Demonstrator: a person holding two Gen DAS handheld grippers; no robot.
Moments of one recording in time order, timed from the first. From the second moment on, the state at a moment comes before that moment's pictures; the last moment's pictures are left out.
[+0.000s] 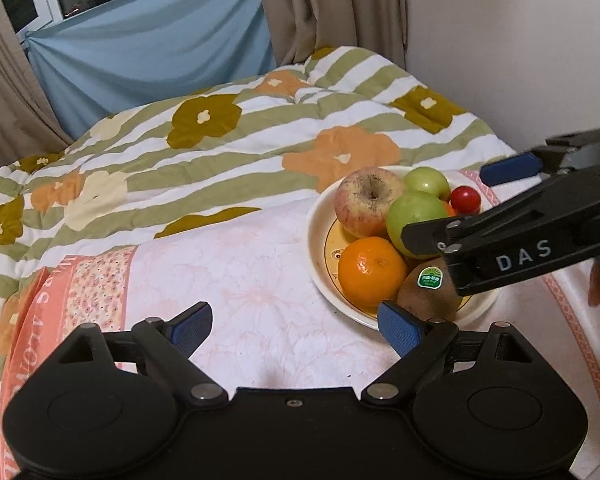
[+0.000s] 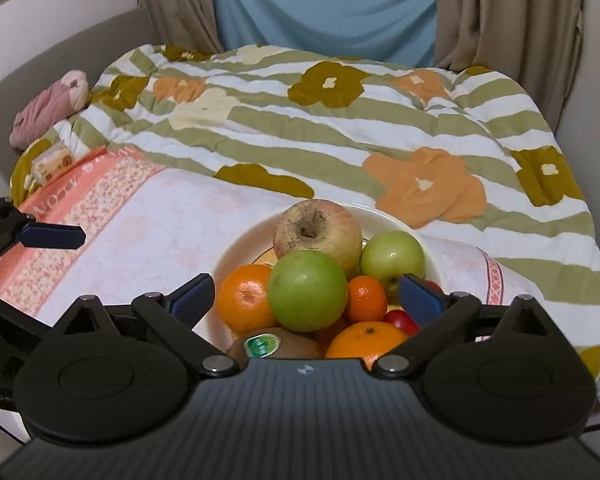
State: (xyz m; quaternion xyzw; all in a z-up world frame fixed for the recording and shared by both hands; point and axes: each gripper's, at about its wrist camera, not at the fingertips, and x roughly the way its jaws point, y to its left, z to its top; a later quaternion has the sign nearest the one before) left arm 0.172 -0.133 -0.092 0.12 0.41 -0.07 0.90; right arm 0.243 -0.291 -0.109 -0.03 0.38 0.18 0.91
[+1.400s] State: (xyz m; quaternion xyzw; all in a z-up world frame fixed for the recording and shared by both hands) left arm -0.007 -0.028 0.039 0.04 0.26 -0.03 0.96; right arm -0.007 -0.233 0.036 -0.01 0.29 -0.01 0.96
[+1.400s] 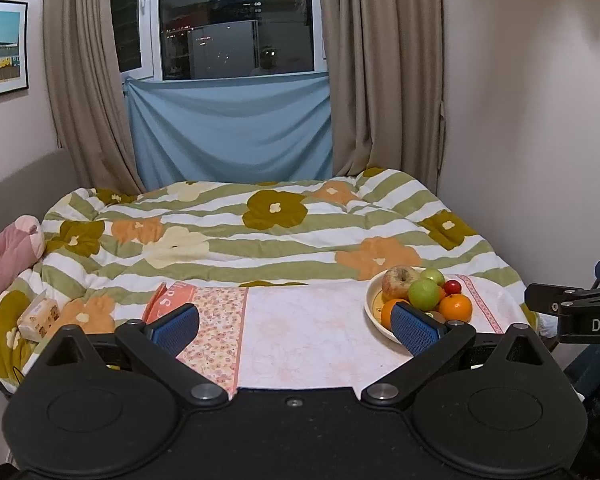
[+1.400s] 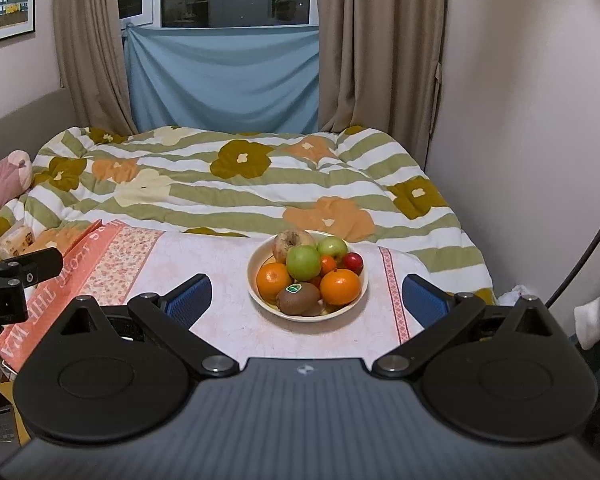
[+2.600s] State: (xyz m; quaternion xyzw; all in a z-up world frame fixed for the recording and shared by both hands) left arm -0.006 -0.032 0.039 0.04 0.27 -0.02 0.96; right arm 0.006 -0.239 0.030 0.00 0.30 -0.01 0.95
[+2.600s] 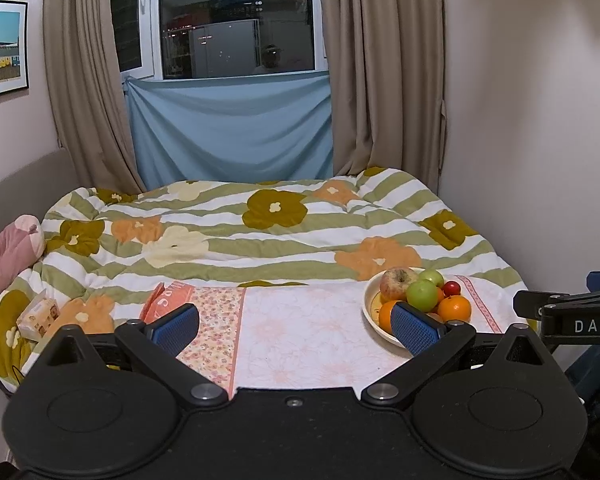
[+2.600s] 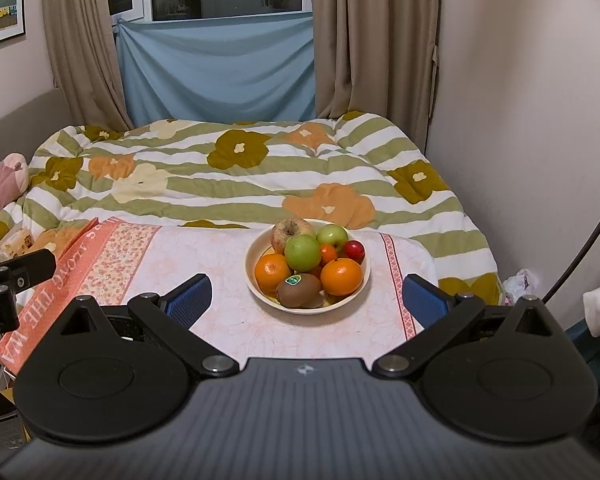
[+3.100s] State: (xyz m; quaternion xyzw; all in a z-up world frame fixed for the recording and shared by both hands) left arm -0.004 -0.030 0.037 0.03 0.26 -0.02 0.96; right arm 0.009 -0.238 0.028 0.00 0.30 -0.01 0.95
